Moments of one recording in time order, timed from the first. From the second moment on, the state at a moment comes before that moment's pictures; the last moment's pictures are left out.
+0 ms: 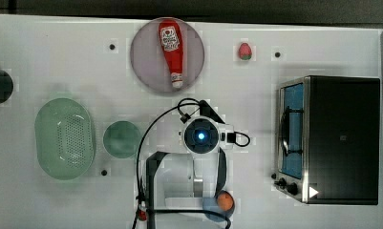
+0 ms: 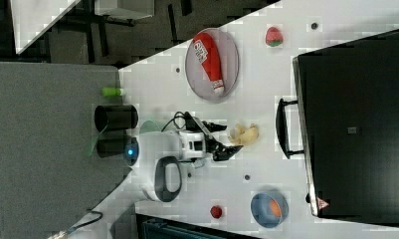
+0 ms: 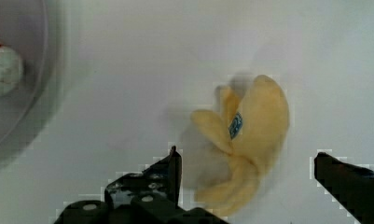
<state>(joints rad) 0.02 0.25 -0.05 -2.48 -0.05 1.16 0.08</state>
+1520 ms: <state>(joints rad) 0.00 -0.04 -0.03 -2.46 -0.04 0.87 0.08</state>
